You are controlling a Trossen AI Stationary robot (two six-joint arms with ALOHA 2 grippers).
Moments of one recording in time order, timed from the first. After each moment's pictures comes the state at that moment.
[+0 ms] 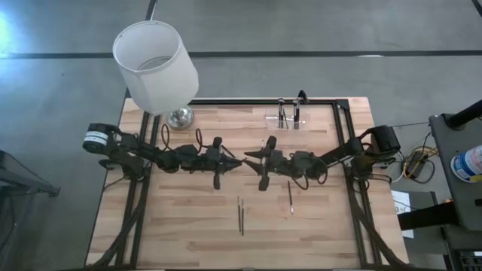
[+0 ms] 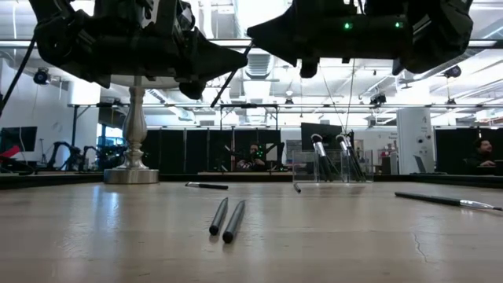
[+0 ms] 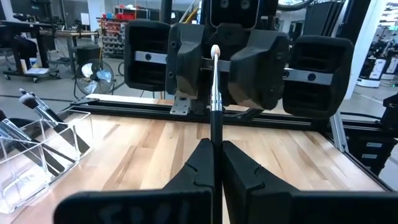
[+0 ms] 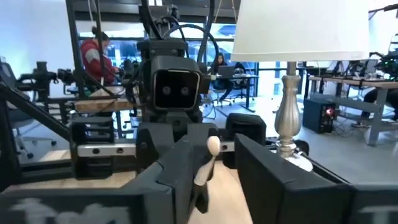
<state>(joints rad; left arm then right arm) -0.04 1.50 0.49 1.06 -0.04 -0.09 0.14 1.72 0.67 1.21 0.34 -0.01</state>
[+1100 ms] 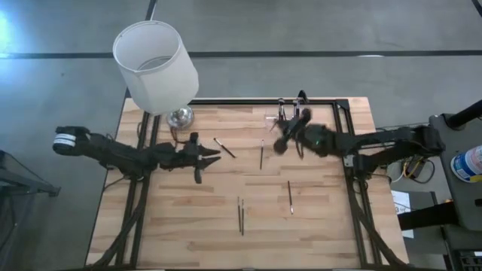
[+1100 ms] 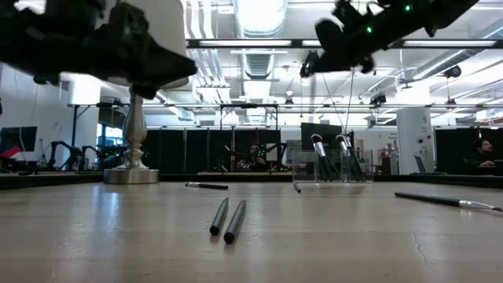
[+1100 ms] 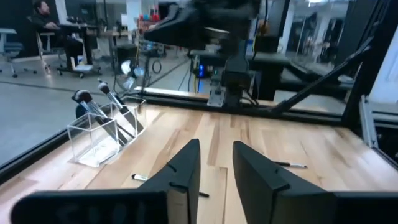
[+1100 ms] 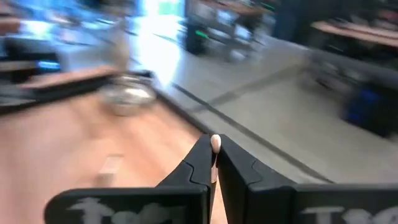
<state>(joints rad) -0.02 1.10 0.25 0.89 -0.17 -0.08 -0.10 1.18 0.66 0.26 0.63 0.10</state>
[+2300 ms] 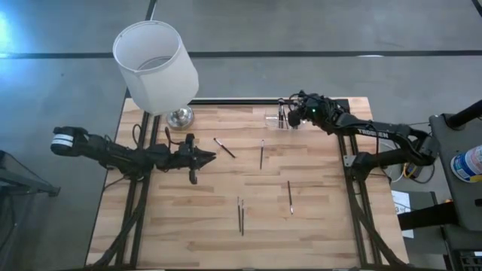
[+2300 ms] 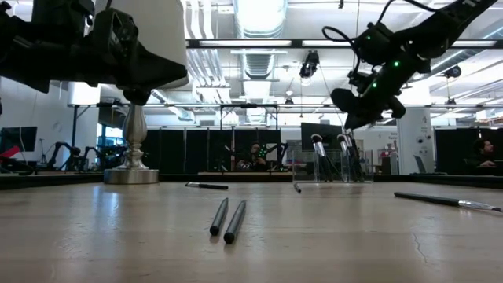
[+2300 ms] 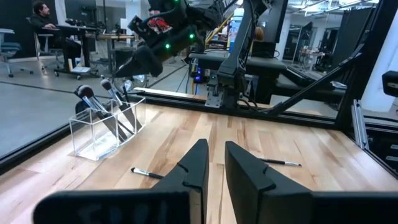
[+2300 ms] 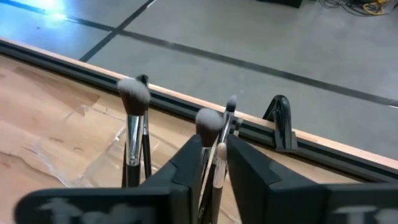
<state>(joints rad) -0.02 1.07 0.16 0.96 -0.17 -0.10 -0.63 1.22 0.62 -0.02 0.43 0.34</state>
